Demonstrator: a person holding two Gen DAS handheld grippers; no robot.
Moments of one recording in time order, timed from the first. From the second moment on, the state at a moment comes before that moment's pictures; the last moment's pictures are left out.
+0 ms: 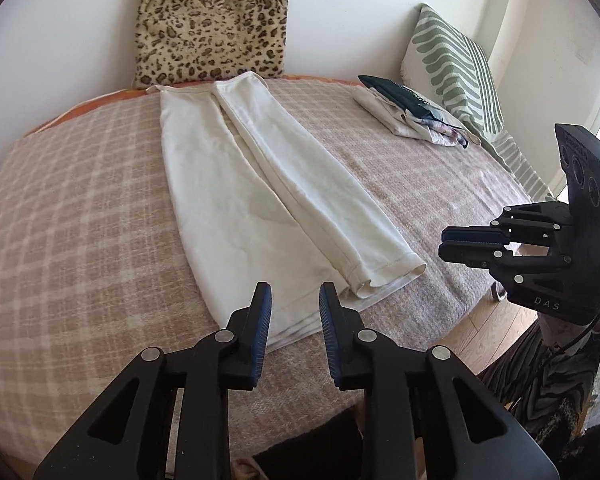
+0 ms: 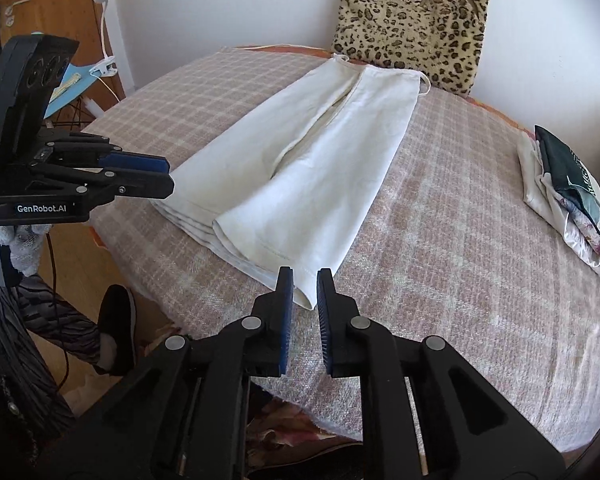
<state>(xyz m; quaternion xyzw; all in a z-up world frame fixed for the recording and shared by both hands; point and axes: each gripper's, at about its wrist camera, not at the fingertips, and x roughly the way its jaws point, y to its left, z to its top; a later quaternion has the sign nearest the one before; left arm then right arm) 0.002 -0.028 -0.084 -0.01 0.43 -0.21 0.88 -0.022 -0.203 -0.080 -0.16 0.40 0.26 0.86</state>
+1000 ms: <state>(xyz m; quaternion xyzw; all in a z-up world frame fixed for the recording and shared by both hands) 0.018 0.011 -0.128 -0.10 0.49 -0.17 0.85 0.044 -0.253 -0.114 0.05 0.50 0.27 0.82</state>
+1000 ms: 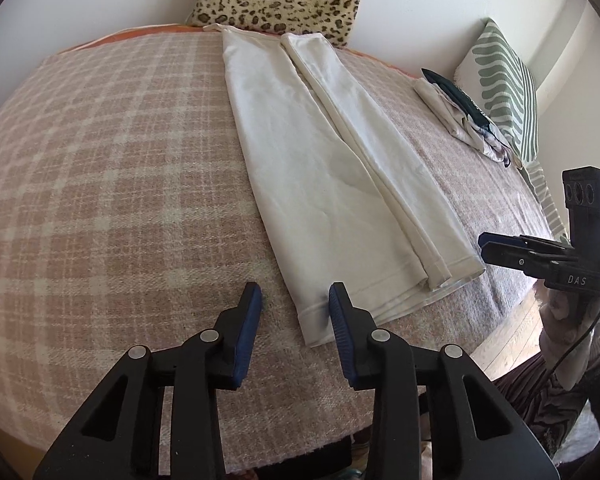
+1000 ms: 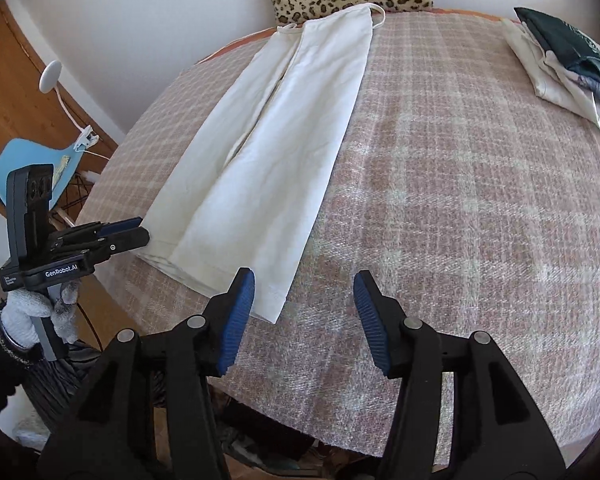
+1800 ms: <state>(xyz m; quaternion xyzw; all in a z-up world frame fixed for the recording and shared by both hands) 0.018 0.028 -0.108 -0.19 0.46 -0.21 0.84 0.058 -0.253 -0.120 0.21 0.51 0.35 0.76</state>
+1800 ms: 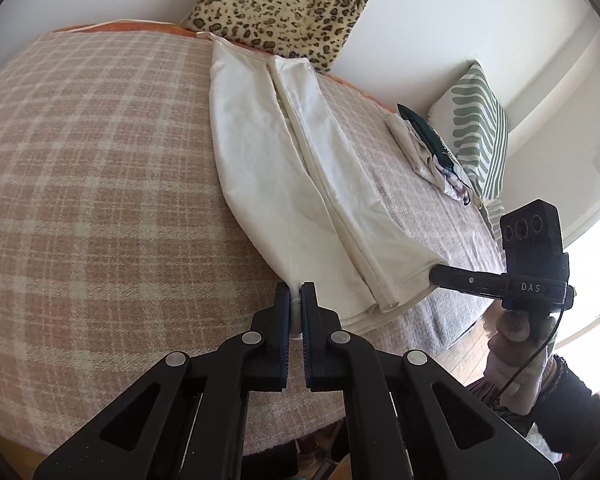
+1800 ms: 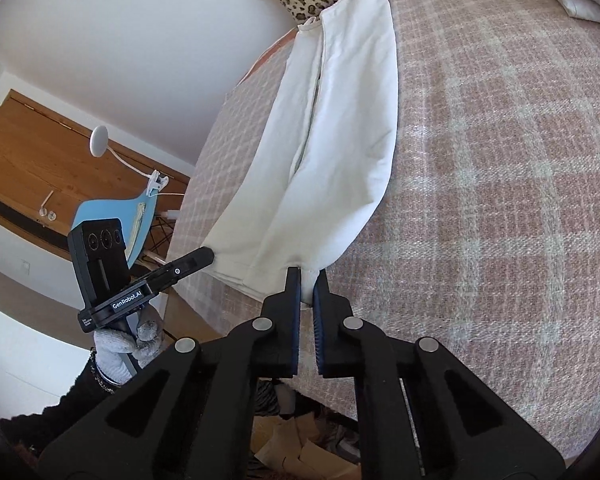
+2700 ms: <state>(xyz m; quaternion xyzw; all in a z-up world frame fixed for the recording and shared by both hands) 0.146 0.038 -0.105 -0.21 0.46 -0.16 0.85 0.184 -0.237 -0.097 0.25 0.50 0.29 0.77</state>
